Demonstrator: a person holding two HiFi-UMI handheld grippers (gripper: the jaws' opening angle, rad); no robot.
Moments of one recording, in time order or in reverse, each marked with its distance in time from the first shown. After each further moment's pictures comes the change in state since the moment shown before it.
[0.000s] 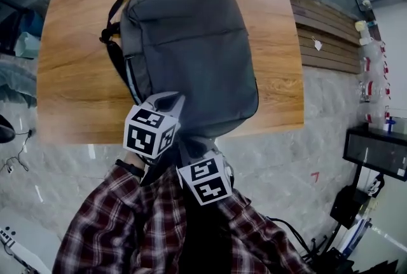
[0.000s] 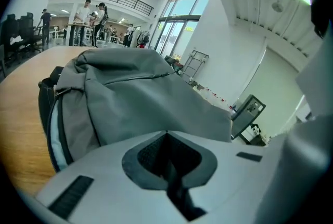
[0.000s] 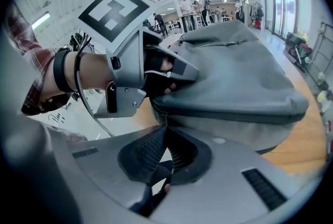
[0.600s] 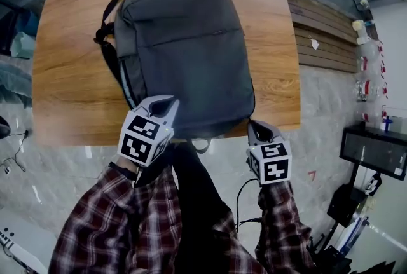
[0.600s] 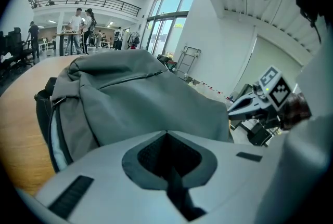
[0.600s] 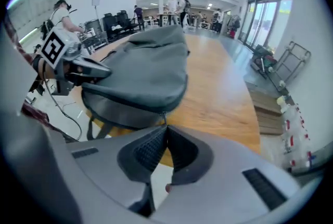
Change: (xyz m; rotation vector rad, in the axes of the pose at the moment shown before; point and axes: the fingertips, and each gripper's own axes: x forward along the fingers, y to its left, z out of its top) left arm -0.003 -0.004 -0.007 0.122 0.008 -0.011; right arm -0.082 -0.187 -0.038 0.021 0.037 -0.329
